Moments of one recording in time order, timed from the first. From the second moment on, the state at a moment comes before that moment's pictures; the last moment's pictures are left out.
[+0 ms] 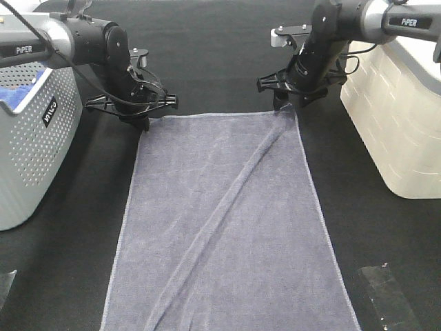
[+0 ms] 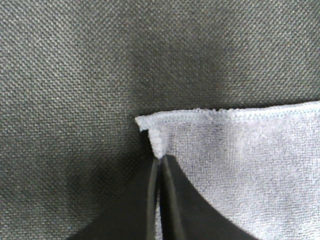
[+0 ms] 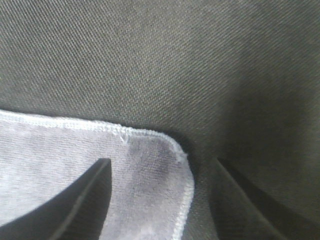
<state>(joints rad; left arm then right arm) -0.30 2.55 -2.10 0.00 0.77 -0.31 0.28 2.48 -2.05 -0.04 0.71 0.05</state>
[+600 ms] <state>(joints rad) -0.30 2.55 -2.10 0.00 0.77 -0.31 0.28 2.53 -2.05 -0.05 0.70 0.05</state>
